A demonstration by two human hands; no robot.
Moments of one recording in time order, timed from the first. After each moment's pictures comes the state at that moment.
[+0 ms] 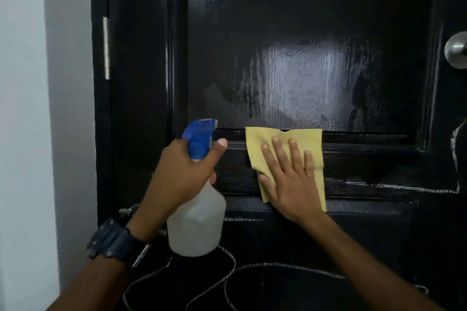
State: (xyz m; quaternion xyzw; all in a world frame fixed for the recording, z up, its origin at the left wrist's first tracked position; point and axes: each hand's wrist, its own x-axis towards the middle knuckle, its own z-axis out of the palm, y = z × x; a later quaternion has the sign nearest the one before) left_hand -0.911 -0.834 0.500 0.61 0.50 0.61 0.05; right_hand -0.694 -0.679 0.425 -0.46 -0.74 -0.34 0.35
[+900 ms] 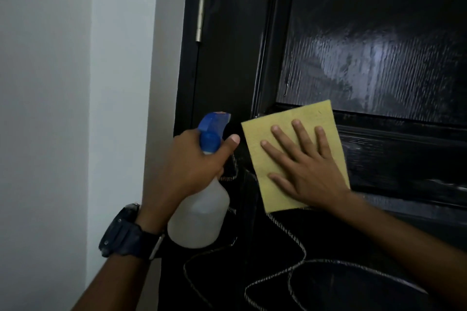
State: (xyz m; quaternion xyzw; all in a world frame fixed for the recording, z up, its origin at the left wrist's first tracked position) left_hand -1.056 -0.841 0.451 0.59 0.54 0.60 0.03; right_hand -0.824 -0.685 0.432 -0.31 -0.76 -0.52 0.24
